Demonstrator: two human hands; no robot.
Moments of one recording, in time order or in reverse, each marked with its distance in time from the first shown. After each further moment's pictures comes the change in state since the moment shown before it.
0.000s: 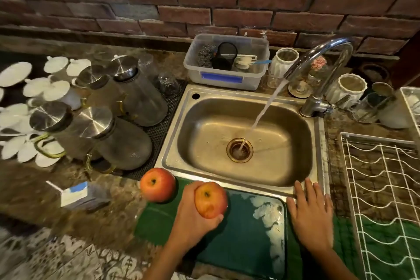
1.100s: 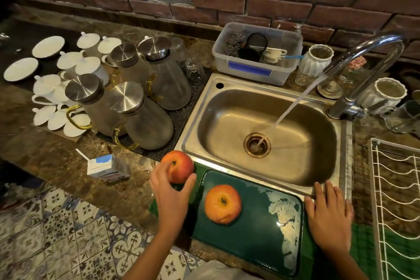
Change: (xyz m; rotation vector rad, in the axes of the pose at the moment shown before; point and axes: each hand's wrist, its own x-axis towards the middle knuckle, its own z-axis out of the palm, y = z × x) left_hand -0.008 -0.023 -0.050 0.014 0.607 -0.068; right_hand 0.001 0.002 0.005 -0.017 0.050 -0.027
